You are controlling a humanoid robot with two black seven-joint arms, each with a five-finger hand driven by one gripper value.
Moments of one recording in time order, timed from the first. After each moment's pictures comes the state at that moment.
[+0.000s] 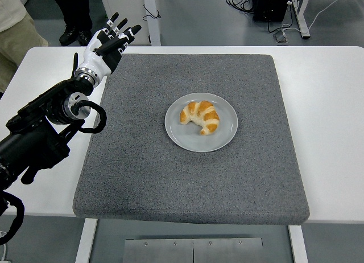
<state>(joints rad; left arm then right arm) -0.92 0.18 -0.67 -0.68 0.04 -0.05 -0.26 -0.12 0.00 0.02 0.14 -0.10 0.03 0.41</state>
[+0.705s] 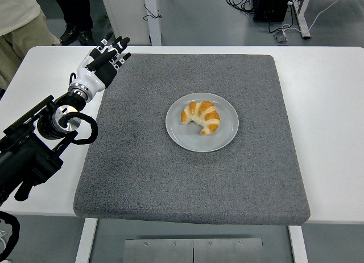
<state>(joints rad) -0.80 0.22 -0.81 -0.77 0.00 -0.07 -0.16 -0.12 0.00 0.02 0.14 -0.10 0.03 0.41</state>
